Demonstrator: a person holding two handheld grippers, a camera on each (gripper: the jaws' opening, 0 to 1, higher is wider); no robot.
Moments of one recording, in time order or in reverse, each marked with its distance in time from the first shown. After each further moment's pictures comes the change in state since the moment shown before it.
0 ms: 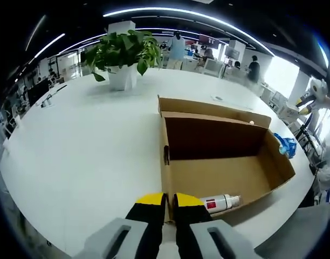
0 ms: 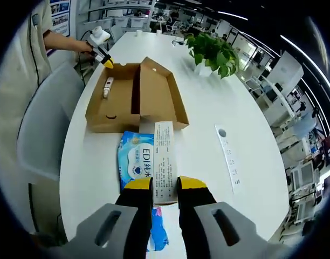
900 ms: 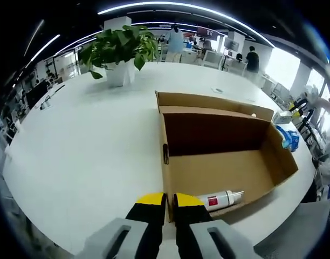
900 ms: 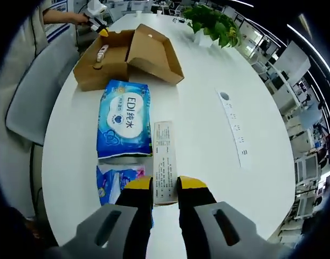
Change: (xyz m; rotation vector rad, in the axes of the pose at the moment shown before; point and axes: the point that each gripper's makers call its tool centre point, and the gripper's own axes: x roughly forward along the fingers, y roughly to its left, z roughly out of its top) left arm 0.002 -0.001 -0.002 0.037 0.063 0.021; right arm 0.038 -0.024 -0.107 -0.005 0.130 0.056
